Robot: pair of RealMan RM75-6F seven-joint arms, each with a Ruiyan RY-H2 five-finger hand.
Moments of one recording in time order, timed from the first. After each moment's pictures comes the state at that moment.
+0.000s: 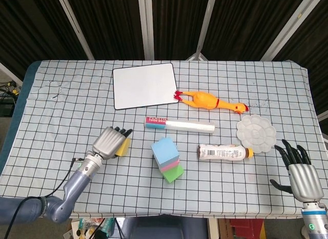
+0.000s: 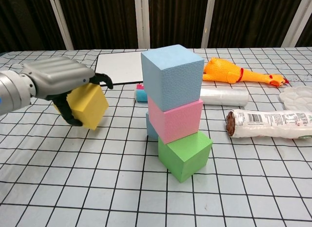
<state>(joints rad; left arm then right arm) -0.84 -1.48 0.03 -1.60 1.09 1.17 0.67 0.08 -1.10 0.04 -1.65 -1.51 1.45 -0.06</state>
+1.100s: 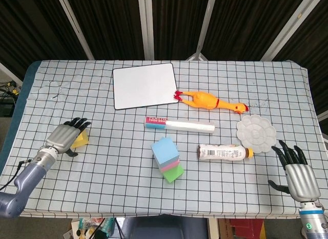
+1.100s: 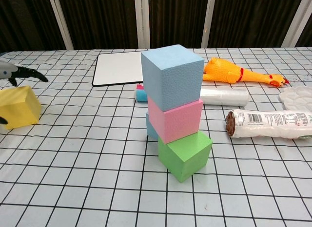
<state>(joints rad) -0.75 -1.13 0.03 -1.64 1.04 0.86 0.29 0.09 -1.11 0.04 -1.66 -1.51 1.43 -0.08</state>
